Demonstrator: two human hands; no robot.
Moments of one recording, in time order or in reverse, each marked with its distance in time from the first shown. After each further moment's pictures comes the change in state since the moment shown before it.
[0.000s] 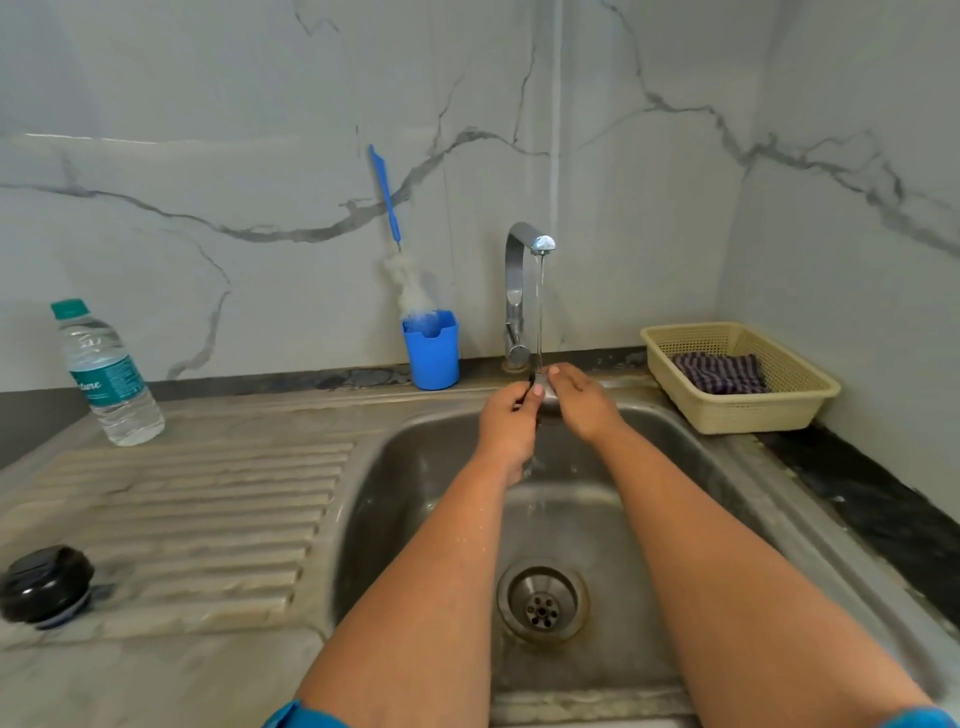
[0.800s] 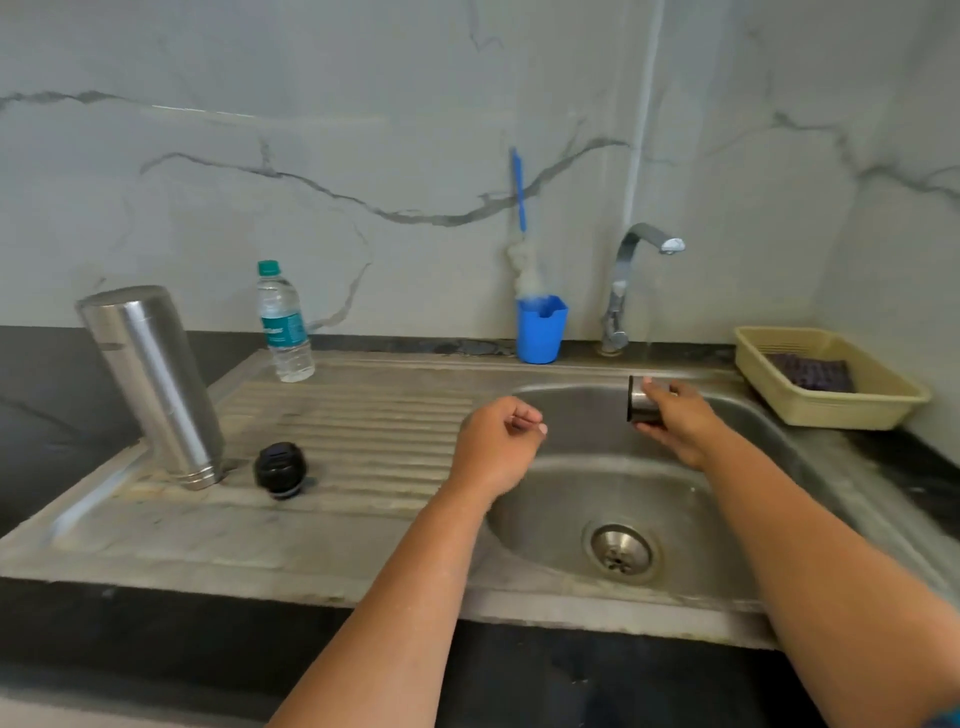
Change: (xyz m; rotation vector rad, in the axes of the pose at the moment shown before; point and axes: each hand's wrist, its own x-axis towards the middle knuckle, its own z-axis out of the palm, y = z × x) left_hand -0.148 0.057 -0.162 0.466 0.133 0.064; right_hand -0.069 -0.031 0.021 0.451 0.060 0.409
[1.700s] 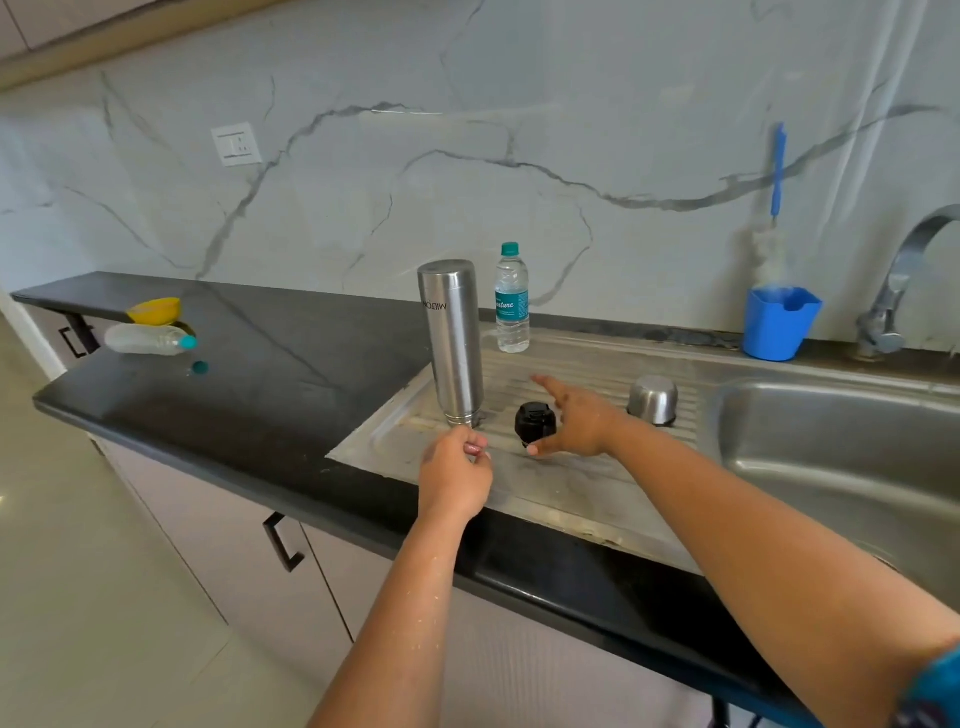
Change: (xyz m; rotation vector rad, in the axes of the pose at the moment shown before) left_hand -0.096 -0.133 -0.235 0.241 0.399 -0.314; right_hand -0.173 0.032 0.319 -1.145 -0.737 -0.598
